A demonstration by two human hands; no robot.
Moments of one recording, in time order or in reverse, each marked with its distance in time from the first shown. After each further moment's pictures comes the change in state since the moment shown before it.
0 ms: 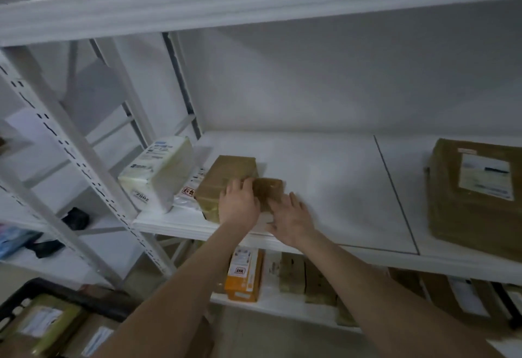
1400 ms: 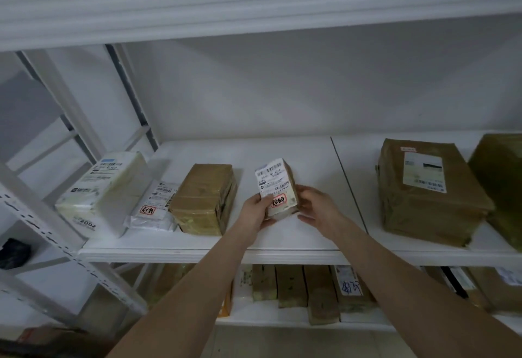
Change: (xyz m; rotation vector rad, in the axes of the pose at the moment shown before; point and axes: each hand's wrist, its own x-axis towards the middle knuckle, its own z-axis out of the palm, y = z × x) left_hand 0.014 0.094 0.030 -1.460 -0.524 -0.384; right_hand -0.027 0.106 -0.054 1.533 0.194 0.580
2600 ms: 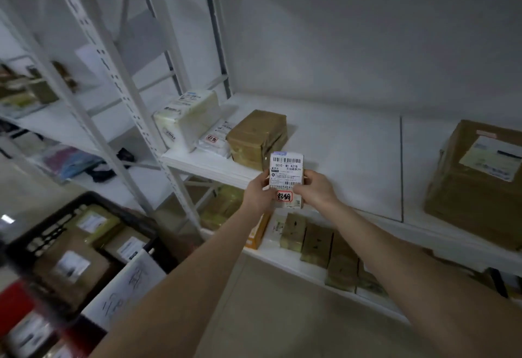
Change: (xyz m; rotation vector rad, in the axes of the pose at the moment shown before) left_hand -0.111 -0.059 -0.020 0.291 0.377 0.200; right_hand -0.056 0.055 0.032 -0.672 -0.232 -0.327
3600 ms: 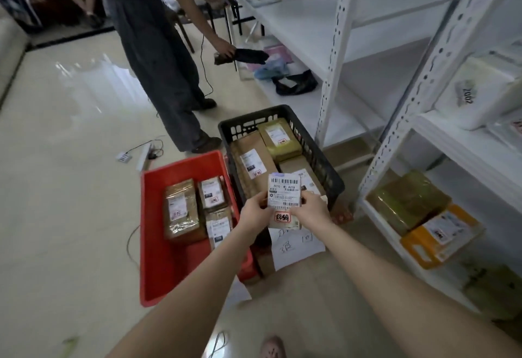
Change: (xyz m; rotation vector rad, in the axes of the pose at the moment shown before) left_hand -0.158 -0.255 -0.397 -0.162 0.641 -0.517; right_hand -0.116 -0.086 0.494 -0.321 -0.766 -0.154
